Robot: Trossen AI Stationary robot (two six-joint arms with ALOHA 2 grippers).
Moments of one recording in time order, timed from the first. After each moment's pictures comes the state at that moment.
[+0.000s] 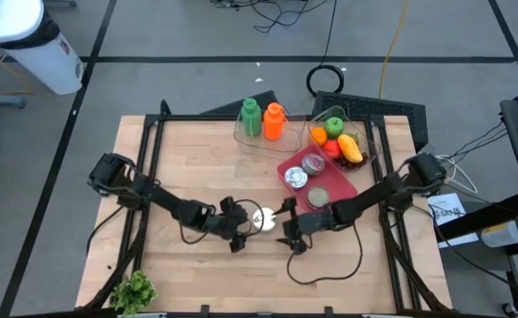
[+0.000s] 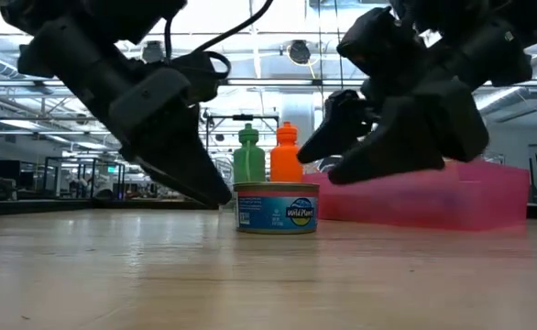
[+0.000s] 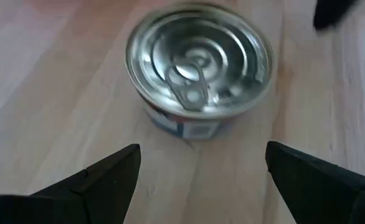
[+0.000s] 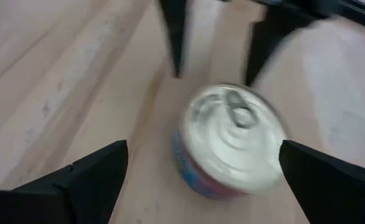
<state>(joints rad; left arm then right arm) -0.35 1.76 0.78 0.17 -0.35 -0.50 0.34 1.71 0.72 0.41 0.28 -0.14</state>
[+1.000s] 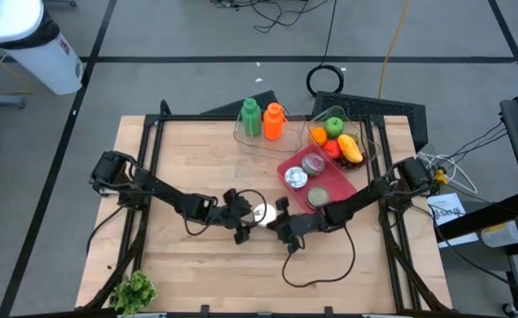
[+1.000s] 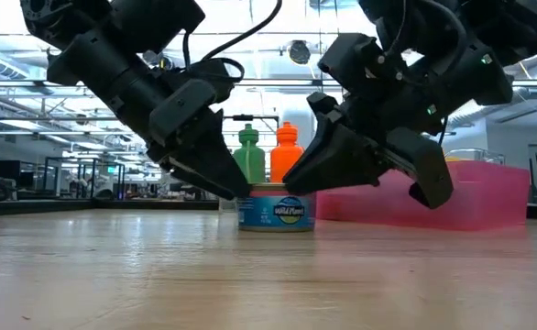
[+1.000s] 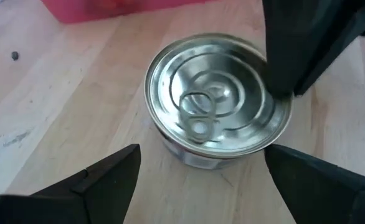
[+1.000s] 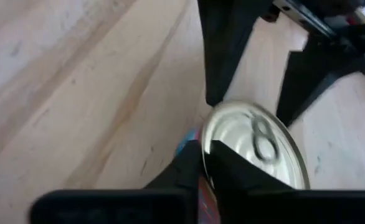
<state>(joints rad) -0.26 1.76 0.78 0.23 -0.34 -0.43 0.32 1.86 0.78 0.45 0.33 -0.36</state>
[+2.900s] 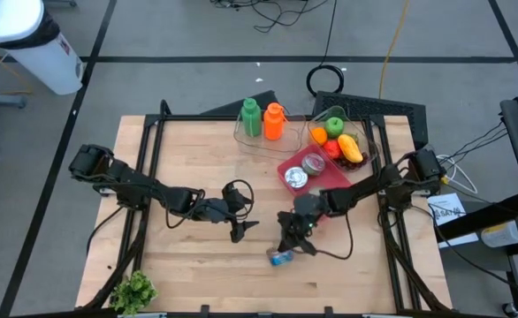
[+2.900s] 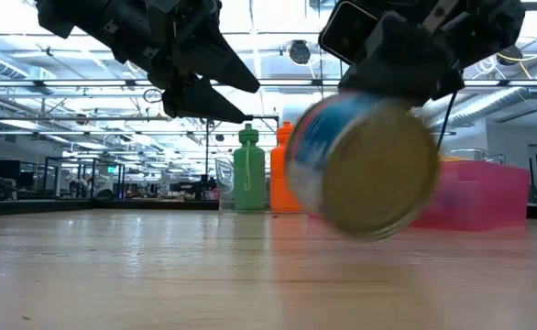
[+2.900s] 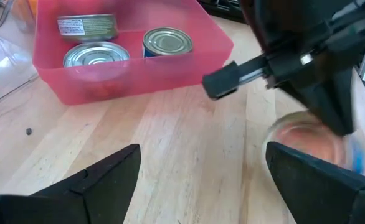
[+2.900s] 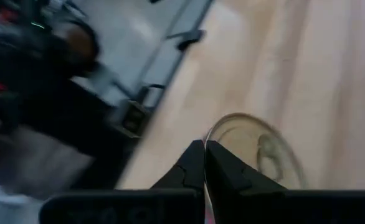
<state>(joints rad) -0.28 1.54 0.78 0.24 -0.34 -0.40 0.20 1.72 0.76 0.53 -0.55 0.40</state>
